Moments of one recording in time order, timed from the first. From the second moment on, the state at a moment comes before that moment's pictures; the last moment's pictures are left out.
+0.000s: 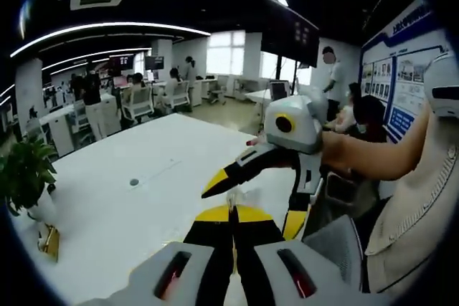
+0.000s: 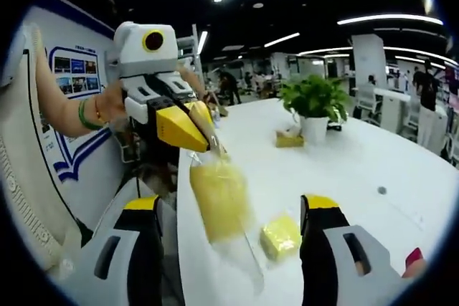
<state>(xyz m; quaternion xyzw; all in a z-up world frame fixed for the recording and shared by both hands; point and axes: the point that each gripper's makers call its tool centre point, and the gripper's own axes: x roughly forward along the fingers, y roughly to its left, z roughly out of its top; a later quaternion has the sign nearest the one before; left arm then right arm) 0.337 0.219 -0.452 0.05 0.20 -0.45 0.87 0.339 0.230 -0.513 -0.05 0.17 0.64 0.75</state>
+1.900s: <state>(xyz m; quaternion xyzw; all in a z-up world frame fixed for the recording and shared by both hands) 0.325 0.204 -0.488 0.14 0.21 -0.53 0.81 0.315 0.239 -0.562 -0.11 0.21 0.65 0.72</state>
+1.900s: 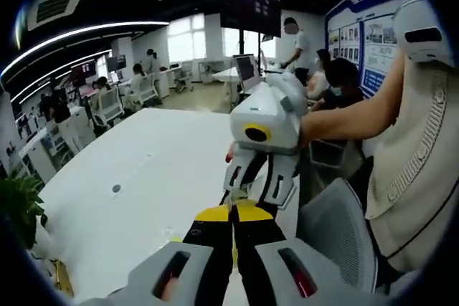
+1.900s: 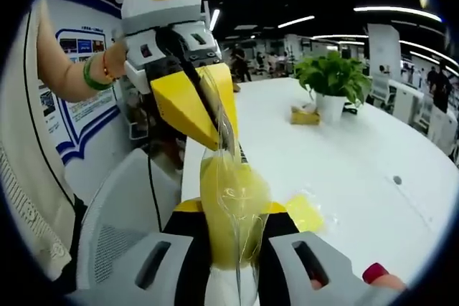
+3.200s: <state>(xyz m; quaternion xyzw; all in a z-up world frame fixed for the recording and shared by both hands) 0.330 0.191 -0.478 0.12 0.24 -0.51 0.82 0.326 0.227 -0.554 -0.12 0.18 0.65 0.73</state>
